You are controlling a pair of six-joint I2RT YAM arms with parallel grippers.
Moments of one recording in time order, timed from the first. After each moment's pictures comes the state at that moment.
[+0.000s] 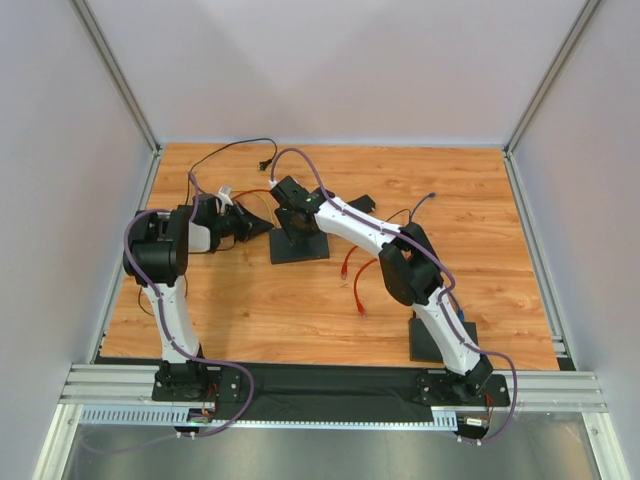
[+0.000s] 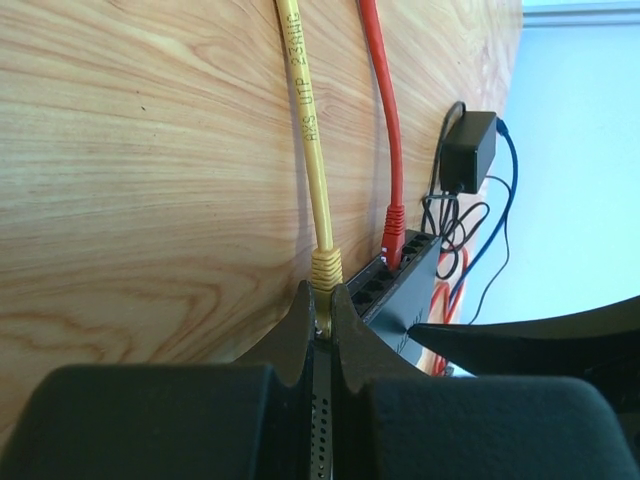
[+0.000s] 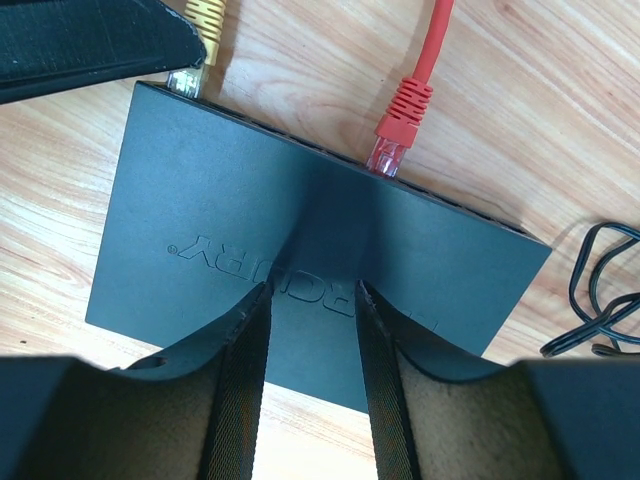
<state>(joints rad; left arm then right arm) 0.01 2.08 0.94 0.54 0.77 -0.89 0.82 2.37 2.06 -0.77 0.15 0.27</state>
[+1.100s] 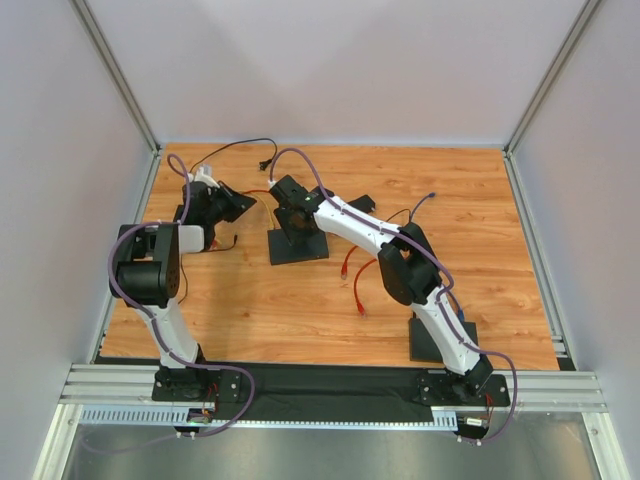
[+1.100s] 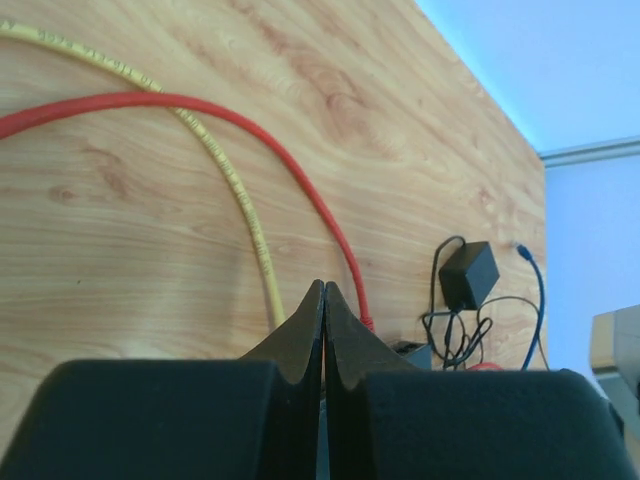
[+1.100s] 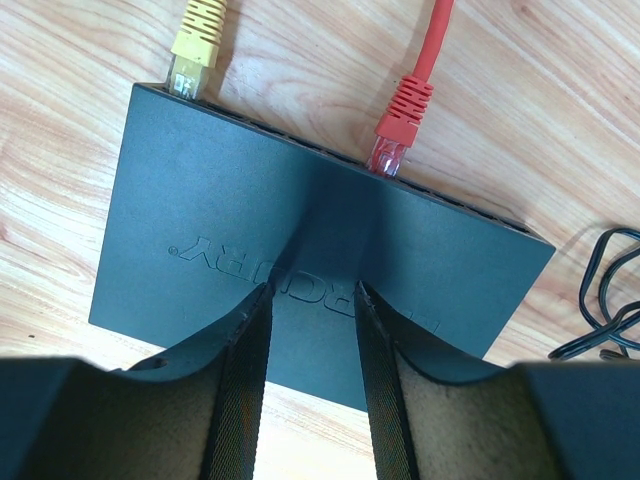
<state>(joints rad) 0.00 1.86 0.90 0.60 0.43 -0.80 0.81 2.39 2.09 -0.80 0.12 0.27</state>
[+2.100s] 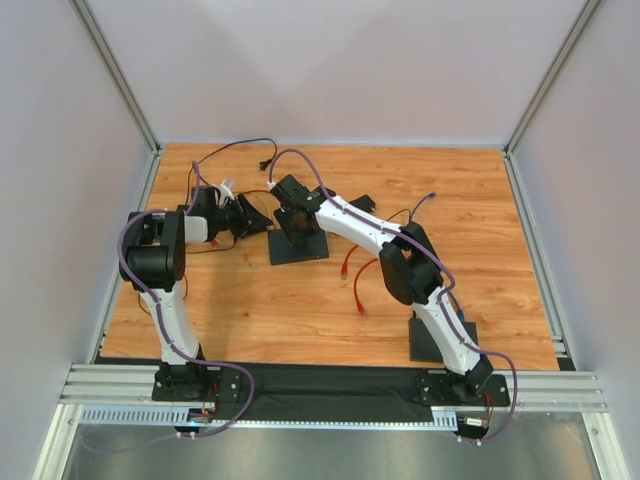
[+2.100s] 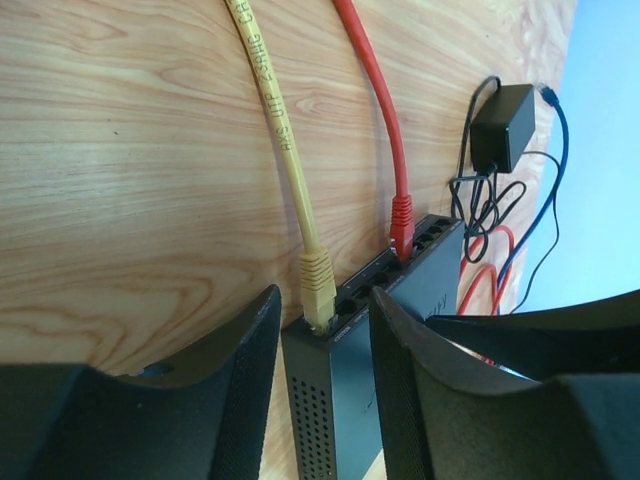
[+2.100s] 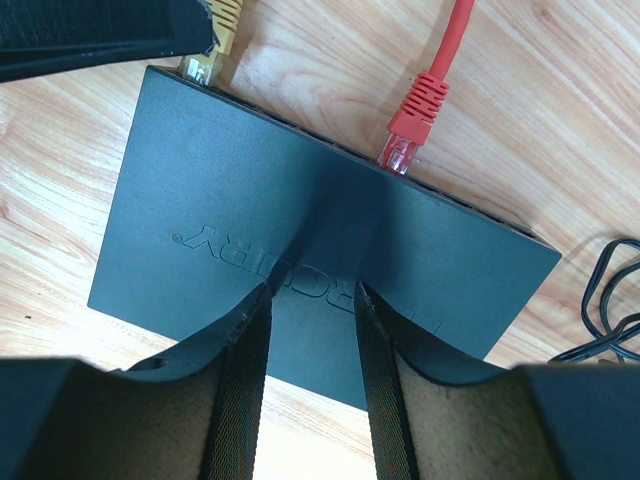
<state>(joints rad) 0.01 2.02 1.03 0.27 0.76 -0.66 0.81 2.38 2.08 -0.79 0.08 0.23</state>
